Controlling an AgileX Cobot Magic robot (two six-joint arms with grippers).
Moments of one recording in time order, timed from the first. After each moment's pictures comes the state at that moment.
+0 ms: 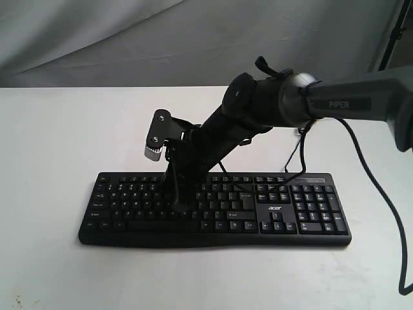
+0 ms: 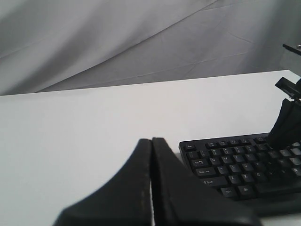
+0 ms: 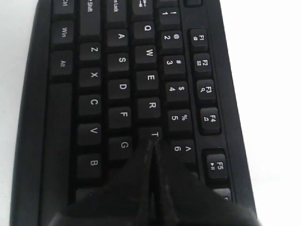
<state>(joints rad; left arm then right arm) -0.17 0.00 0.00 0.04 0.26 -0.02 0.59 2.21 -1.53 0.76 0.72 -1.41</state>
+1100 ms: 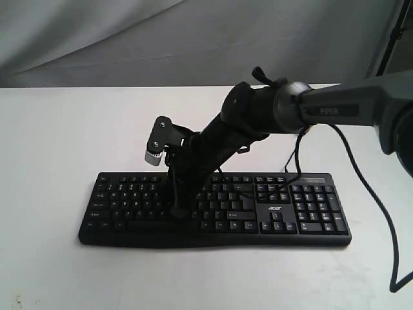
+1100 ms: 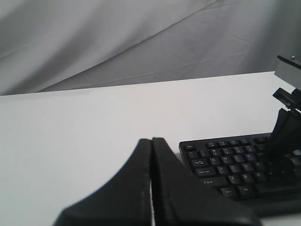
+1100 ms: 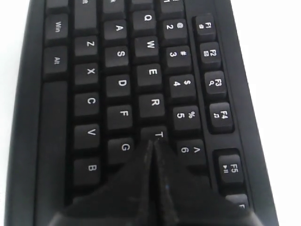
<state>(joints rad) -0.17 0.00 0.00 0.04 0.26 -0.02 0.59 2.25 -1.54 0.80 0.72 -1.41</state>
